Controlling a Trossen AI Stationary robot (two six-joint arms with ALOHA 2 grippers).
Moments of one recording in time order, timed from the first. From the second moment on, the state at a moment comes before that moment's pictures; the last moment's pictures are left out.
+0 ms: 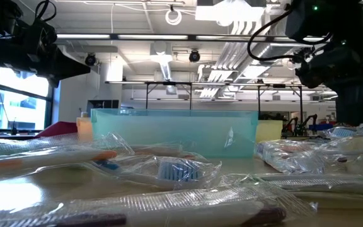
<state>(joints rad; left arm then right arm) 0.34 0.01 0.05 -0.07 -0.02 -0.12 0.06 1.18 0.67 -0.91 -0.11 1.09</state>
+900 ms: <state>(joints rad) 0.34 0.01 0.05 -0.07 -0.02 -0.12 0.22 1.18 0.67 -0.91 -0.19 1.29</state>
